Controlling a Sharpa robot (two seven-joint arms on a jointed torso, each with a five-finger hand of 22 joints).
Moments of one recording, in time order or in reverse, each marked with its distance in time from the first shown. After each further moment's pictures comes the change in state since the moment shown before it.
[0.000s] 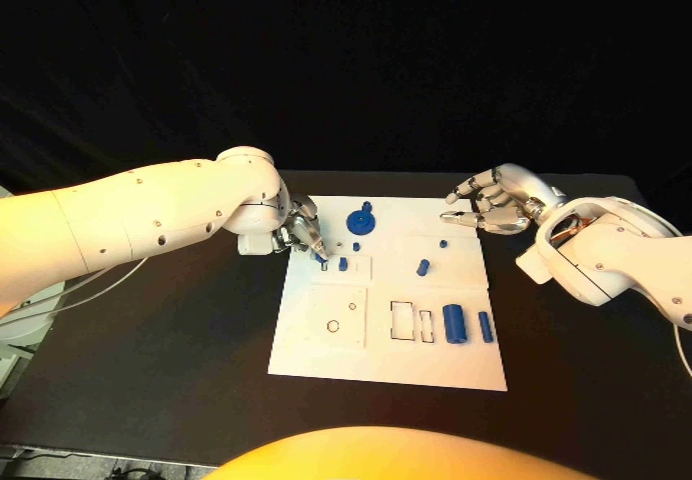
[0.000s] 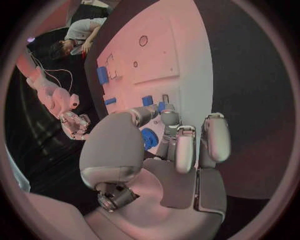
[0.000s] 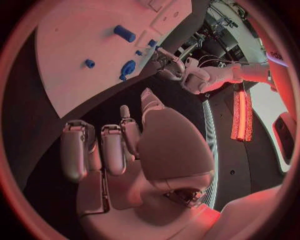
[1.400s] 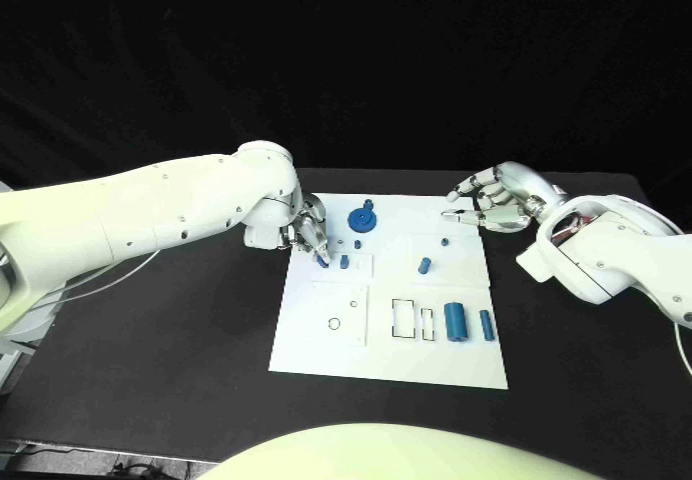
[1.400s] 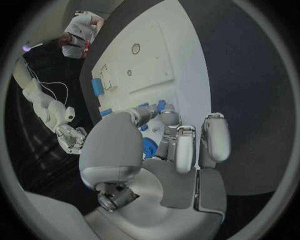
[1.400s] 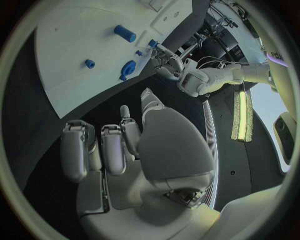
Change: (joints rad) left arm 0.004 0.064 -0.003 -0.060 -0.066 0.122 -0.004; left_hand -0.010 -0.010 0.003 0.003 0.004 0.007 -0.004 0.004 -0.001 0.000 0.000 0.000 -0.006 0.000 0.000 0.000 0.001 0.000 0.000 0.000 0.000 -0.002; right arm -0.001 0.005 0.000 -0.005 0.000 0.001 -0.001; right_hand 0.000 0.000 0.000 0.000 0.000 0.000 0.000 0.000 -0.001 0.000 0.000 0.000 0.000 0.000 0.000 0.000 0.001 0.000 0.000 0.000 0.000 0.000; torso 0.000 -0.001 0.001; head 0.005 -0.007
